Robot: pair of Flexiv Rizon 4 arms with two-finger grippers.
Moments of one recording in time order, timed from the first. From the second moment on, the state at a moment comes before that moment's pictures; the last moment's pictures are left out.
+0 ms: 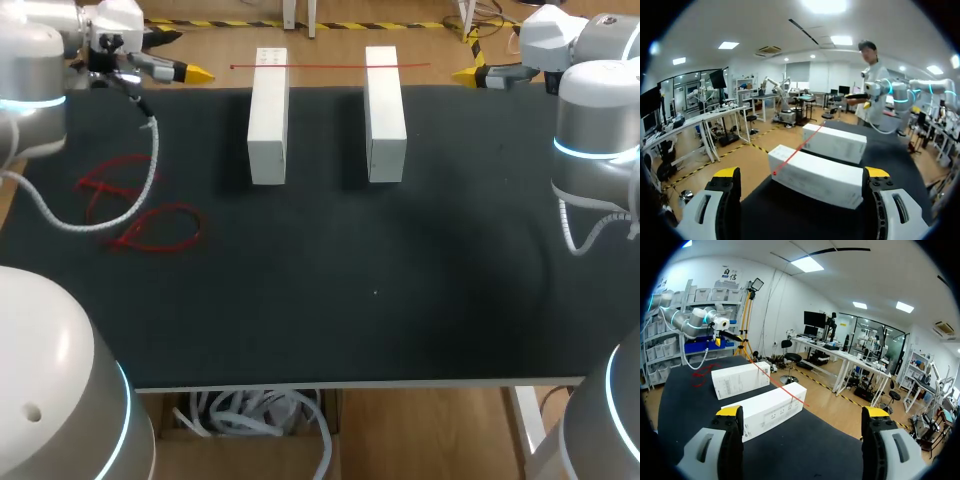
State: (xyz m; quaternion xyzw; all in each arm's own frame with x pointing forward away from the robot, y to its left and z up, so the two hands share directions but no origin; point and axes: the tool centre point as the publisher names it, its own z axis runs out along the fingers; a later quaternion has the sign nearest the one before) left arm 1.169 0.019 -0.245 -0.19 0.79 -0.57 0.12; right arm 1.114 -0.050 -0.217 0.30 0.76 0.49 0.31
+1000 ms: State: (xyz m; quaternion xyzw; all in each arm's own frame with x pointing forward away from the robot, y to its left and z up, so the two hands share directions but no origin) left arm 1.234 -0.015 -0.295 -0.12 0.77 -0.62 0.07; right arm 1.114 -0.050 -0.217 0.30 0.76 0.49 0.31
